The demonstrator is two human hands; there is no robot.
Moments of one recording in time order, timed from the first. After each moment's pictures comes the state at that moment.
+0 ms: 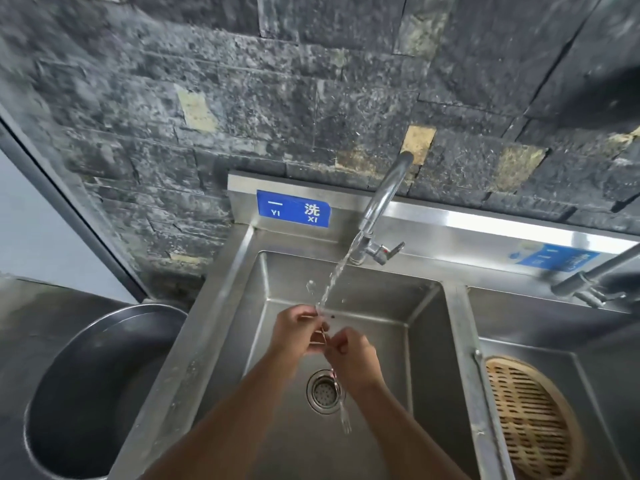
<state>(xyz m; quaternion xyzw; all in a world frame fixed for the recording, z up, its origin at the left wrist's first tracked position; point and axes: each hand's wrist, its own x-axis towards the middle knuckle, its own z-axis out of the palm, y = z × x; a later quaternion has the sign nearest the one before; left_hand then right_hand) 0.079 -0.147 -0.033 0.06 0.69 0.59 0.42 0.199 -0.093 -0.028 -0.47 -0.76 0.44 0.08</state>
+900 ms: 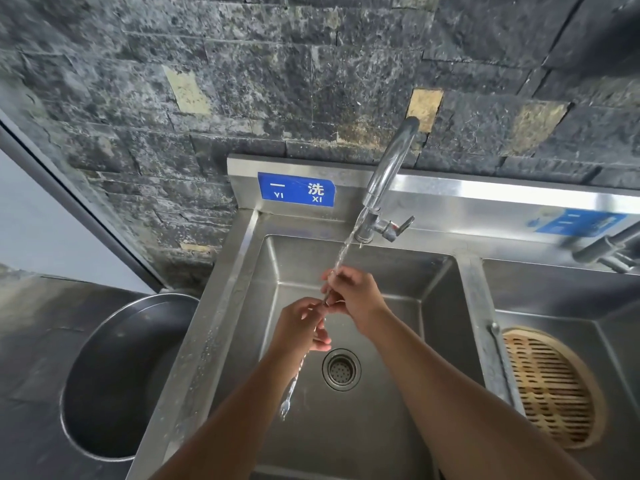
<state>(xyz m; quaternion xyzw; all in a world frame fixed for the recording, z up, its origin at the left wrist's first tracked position) 0.083 -0.173 -0.042 0.12 0.68 0.59 0.41 0.149 -0.049 -0.014 -0.36 -0.58 0.72 0.14</state>
